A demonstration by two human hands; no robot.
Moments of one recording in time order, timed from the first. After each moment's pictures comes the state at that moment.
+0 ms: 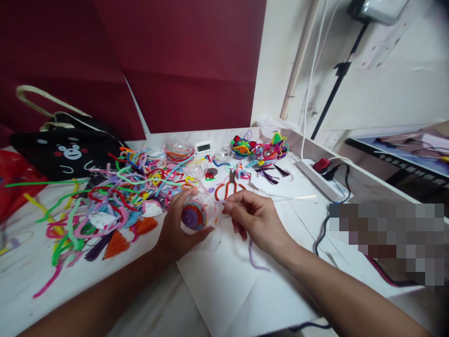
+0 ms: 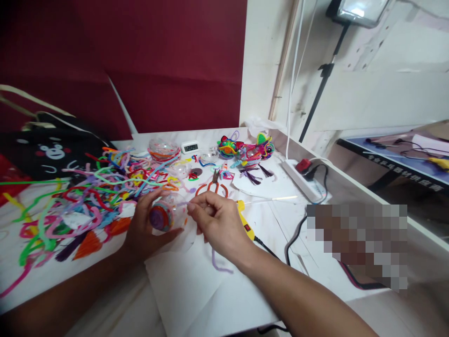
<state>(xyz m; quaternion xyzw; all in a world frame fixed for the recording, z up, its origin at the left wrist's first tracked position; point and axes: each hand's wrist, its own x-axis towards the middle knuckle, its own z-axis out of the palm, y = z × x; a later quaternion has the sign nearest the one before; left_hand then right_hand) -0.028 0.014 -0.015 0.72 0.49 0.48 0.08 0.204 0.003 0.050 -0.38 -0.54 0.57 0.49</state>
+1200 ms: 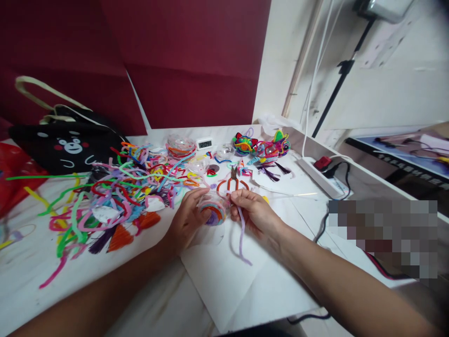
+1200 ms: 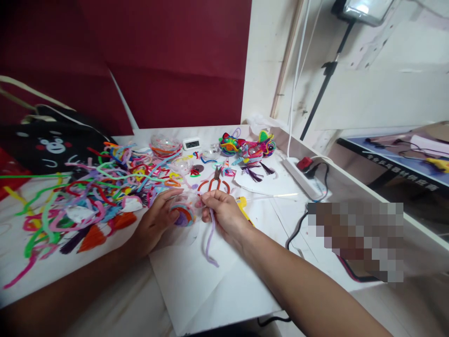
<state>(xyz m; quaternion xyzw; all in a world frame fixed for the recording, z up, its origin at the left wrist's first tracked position) -0.015 0.012 -0.009 0.63 0.42 0.51 0.41 0.198 0.030 0.025 -0.34 -0.36 0.72 0.49</state>
